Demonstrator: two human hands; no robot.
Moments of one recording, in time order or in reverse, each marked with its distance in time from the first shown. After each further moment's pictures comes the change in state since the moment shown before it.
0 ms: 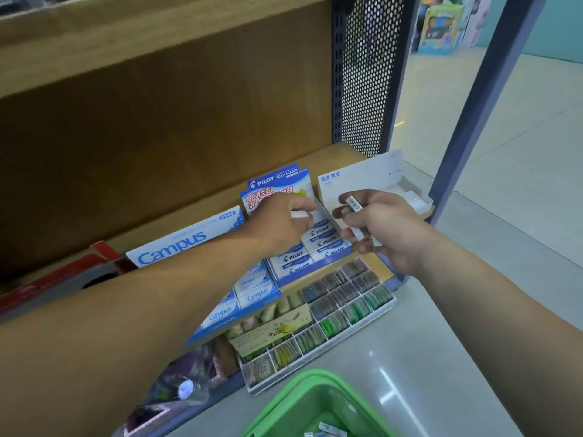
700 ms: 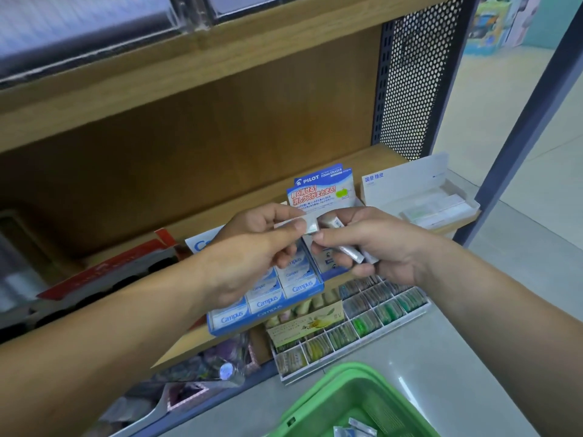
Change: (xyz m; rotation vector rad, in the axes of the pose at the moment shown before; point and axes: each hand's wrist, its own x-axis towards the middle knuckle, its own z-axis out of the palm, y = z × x) left_hand -0.104 -0.016 -0.063 -0.754 0.004 -0.171; right_hand -0.028 -0.012 0.064 -0.037 -0.541 0.049
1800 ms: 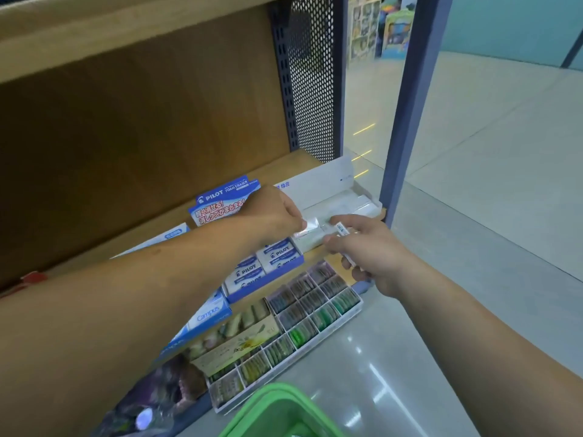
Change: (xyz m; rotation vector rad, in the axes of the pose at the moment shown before) left_hand 0.133 0.011 0.134 0.833 0.078 0.041; right_hand -0.035 0.051 -0.112 0.027 0.615 0.009
